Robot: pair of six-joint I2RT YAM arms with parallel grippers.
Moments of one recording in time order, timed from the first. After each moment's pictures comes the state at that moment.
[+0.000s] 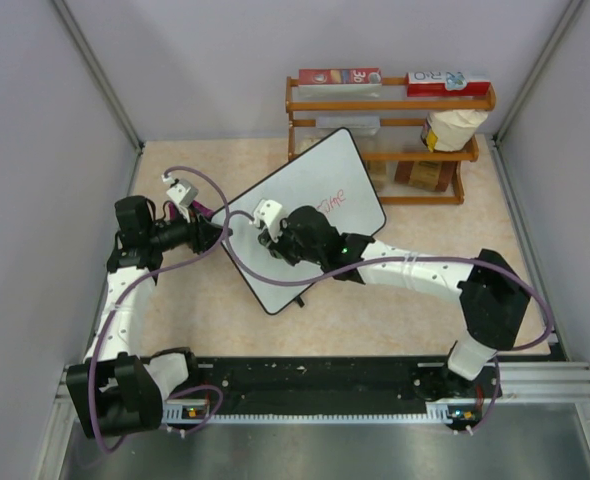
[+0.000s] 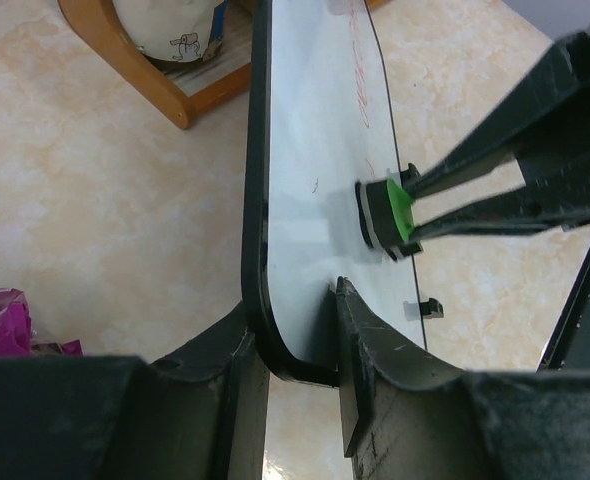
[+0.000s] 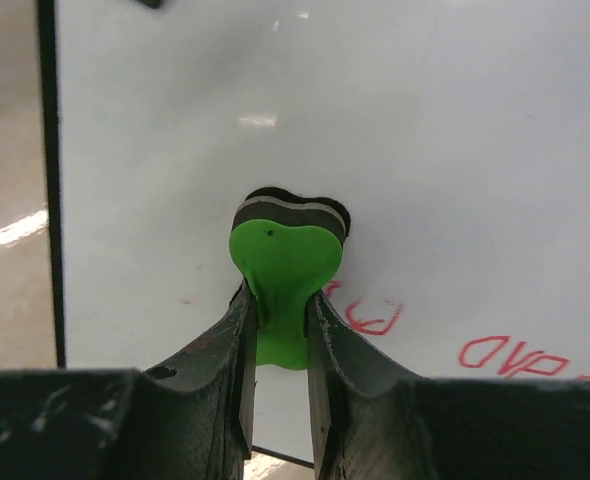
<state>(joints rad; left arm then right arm) 0.16 1.08 0.79 -0.23 1.06 0.20 1.00 1.66 1.22 -0.03 0.08 -0.19</state>
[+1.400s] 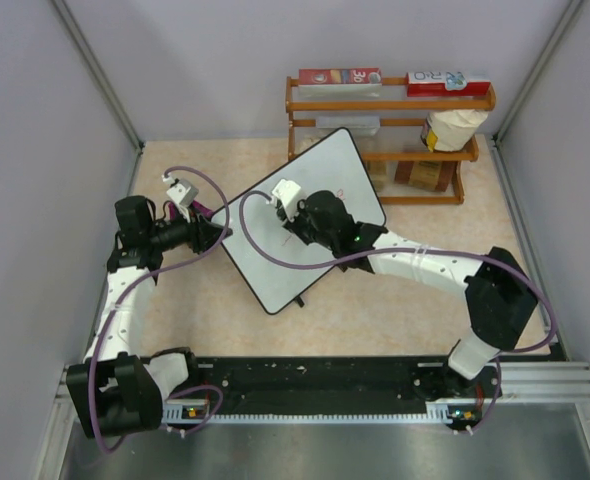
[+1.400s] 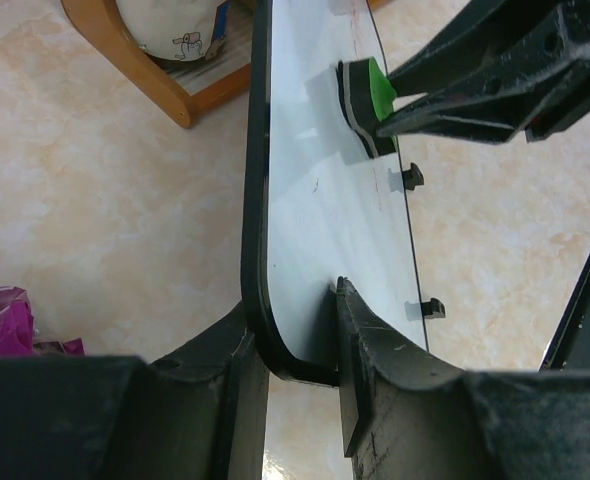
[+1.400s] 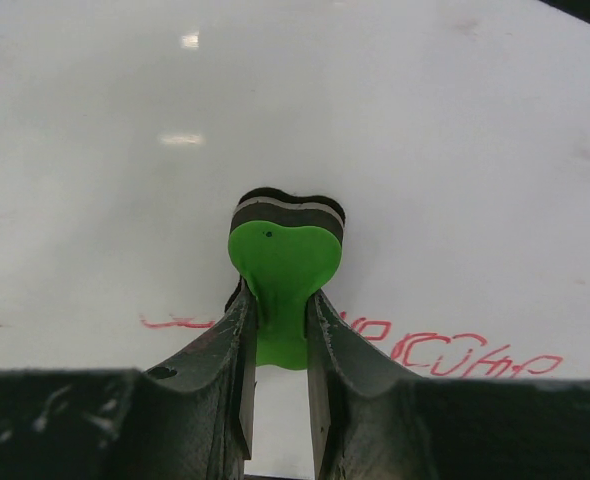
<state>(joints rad) 0.16 1.08 0.79 -0.23 1.06 0.20 0.92 1.64 1.19 0.02 0.16 -0.26</state>
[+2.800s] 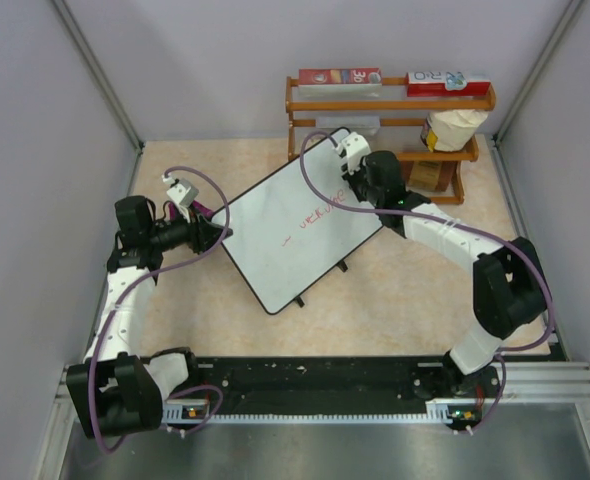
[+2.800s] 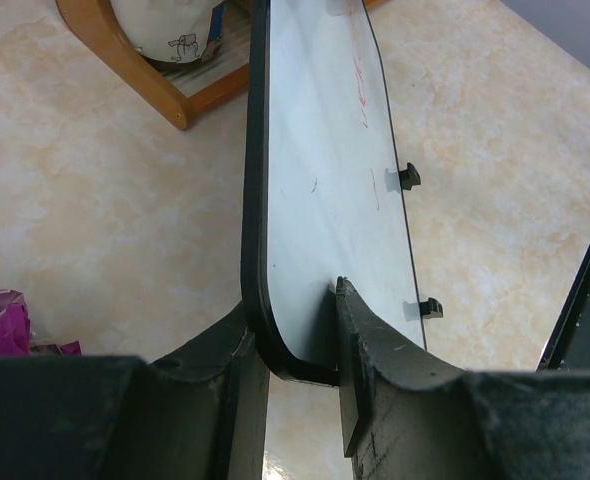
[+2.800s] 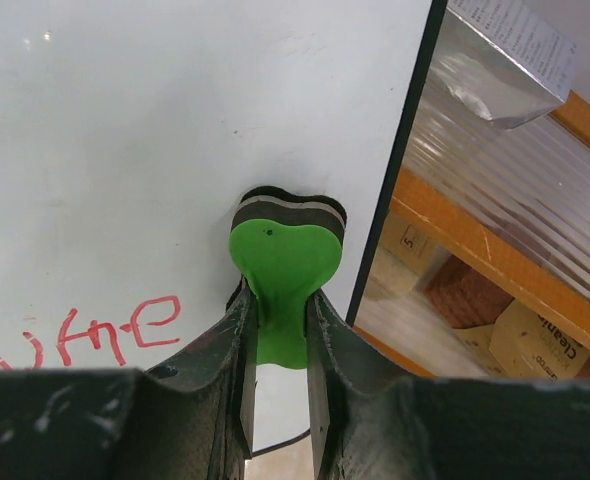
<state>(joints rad) 0.16 1.08 0.79 -0.23 1.06 0.21 0.51 1.65 1.19 0.07 0.15 -0.29</state>
